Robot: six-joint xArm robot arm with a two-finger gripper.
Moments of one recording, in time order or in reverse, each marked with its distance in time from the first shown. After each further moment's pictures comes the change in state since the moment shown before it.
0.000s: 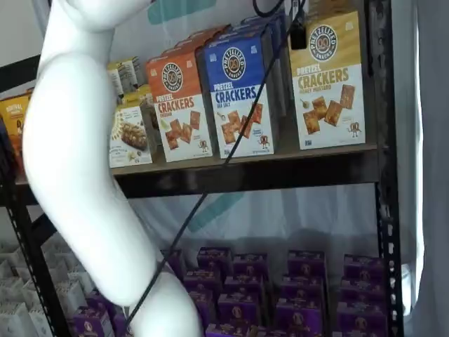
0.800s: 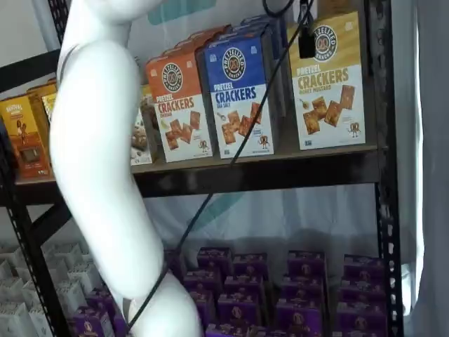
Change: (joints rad) arm 0.049 0.118 -0.120 -0.130 0.080 0.042
